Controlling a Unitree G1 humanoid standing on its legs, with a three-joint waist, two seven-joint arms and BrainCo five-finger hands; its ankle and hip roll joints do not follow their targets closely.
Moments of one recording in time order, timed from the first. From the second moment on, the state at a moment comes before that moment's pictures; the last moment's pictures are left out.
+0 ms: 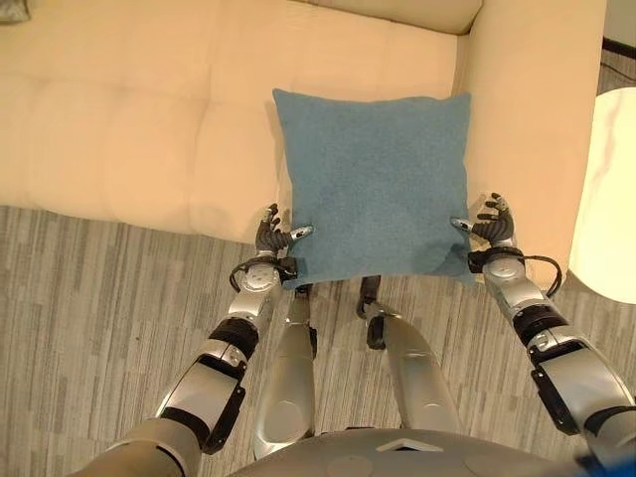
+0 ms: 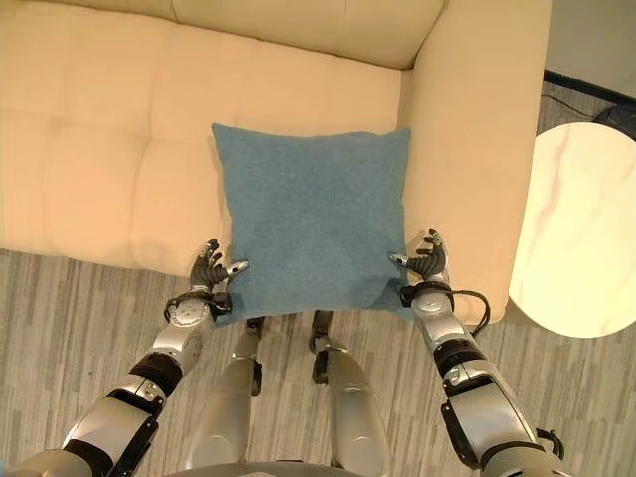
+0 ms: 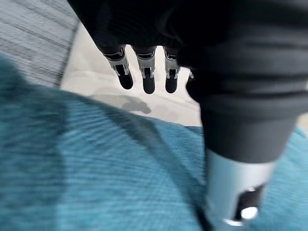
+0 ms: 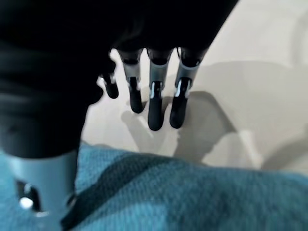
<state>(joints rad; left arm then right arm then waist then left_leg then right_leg) -0.47 0.23 -0.34 0.84 -0.49 -0.20 0.31 -0.55 -0.38 0.32 0.94 0.19 -0.11 -0.44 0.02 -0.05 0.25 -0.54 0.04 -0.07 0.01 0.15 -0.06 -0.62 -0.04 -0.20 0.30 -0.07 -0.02</state>
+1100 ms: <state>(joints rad) -0.50 0.17 -0.38 0.76 -0.75 -0.23 0.37 -0.51 -0.25 0.33 0.69 0.40 -0.19 -0.49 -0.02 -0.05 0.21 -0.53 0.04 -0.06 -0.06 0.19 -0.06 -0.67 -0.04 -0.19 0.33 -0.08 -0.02</state>
